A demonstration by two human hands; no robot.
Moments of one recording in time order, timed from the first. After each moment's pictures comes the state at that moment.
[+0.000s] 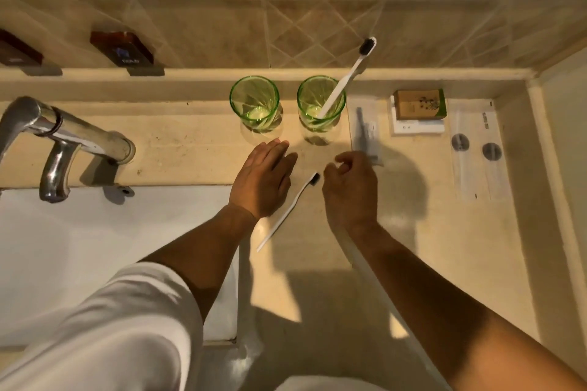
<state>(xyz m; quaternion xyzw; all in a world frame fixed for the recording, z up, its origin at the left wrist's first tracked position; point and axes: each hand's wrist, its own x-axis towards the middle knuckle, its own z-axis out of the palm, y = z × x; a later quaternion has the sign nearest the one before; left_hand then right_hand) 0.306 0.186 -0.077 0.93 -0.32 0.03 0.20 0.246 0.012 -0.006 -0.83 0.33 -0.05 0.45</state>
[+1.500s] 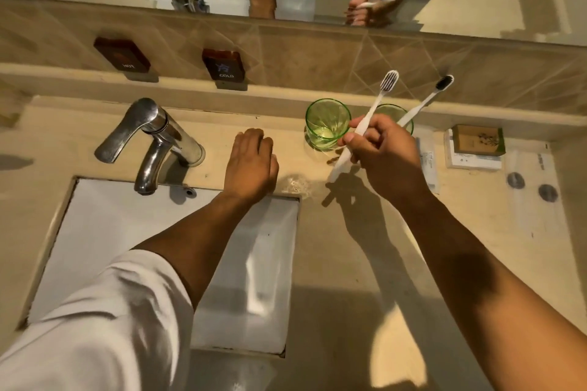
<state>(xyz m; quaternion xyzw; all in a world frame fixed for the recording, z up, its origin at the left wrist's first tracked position) 0.365 0.296 -0.042 0.98 -0.15 0.02 0.12 0.320 0.060 0.085 -0.76 0.14 0.03 0.64</state>
